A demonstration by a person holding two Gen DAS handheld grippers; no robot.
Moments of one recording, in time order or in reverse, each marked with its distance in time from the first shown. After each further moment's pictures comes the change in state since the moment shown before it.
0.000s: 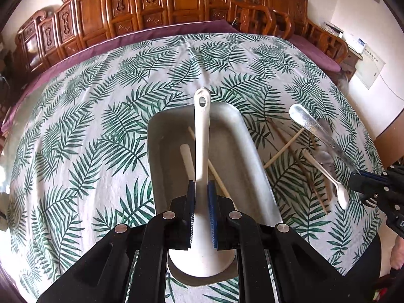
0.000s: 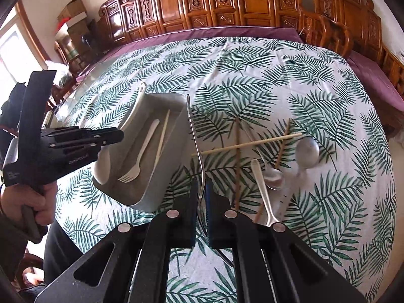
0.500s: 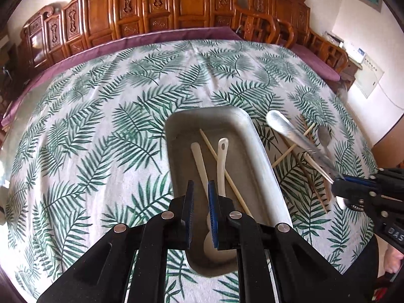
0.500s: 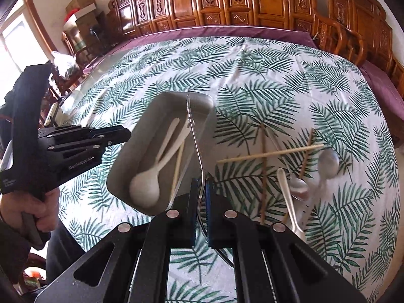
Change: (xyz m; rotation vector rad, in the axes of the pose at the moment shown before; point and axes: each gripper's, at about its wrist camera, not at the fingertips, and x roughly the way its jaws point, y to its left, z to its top) left arm -0.019 0.023 -0.009 -0.036 -0.047 -0.021; right arm 0.013 0.040 0.013 -0.050 0.016 0.019
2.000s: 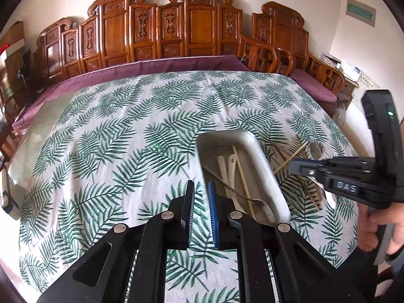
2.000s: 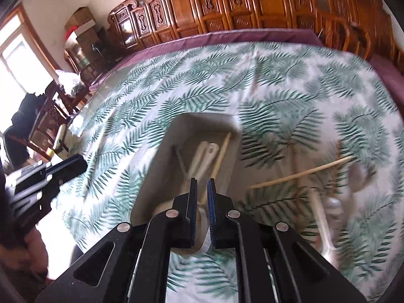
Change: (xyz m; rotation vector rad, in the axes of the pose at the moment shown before) left arm -0.073 0.024 -0.018 -0.013 -0.149 0.016; right arm 0.011 0.014 0.027 0.064 -0.055 0.054
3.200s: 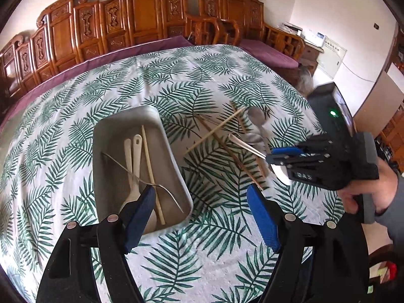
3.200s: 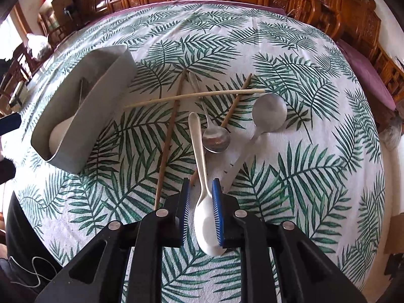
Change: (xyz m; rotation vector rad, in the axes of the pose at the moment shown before) left arm 0.031 -0.129 -0.028 0.162 0.097 -0.150; right arm 0.011 -0.123 -0.069 -0.076 0.182 -0.221
